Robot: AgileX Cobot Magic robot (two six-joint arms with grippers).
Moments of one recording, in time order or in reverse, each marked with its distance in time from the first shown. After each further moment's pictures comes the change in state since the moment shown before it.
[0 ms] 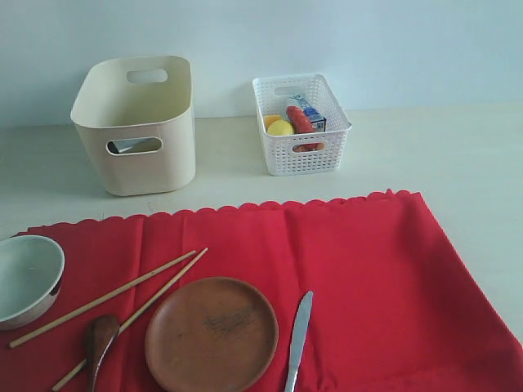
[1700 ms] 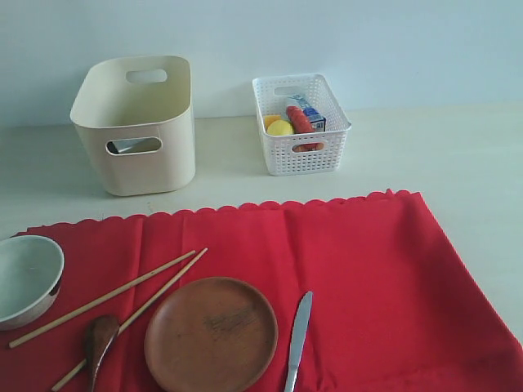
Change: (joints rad) left arm 0.000 0.113 -0.116 0.000 0.014 0.000; right arm -0.161 -0.080 0.199 -0.007 0.002 0.006
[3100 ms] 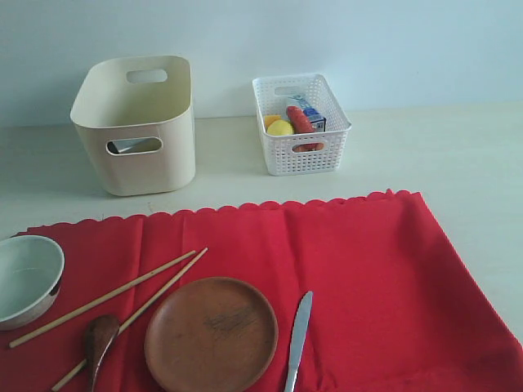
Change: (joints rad) left arm -0.089 0.483 -0.484 0.001 -0.006 0.000; right arm -0.002 0.000 0.000 0.000 0.000 0.000
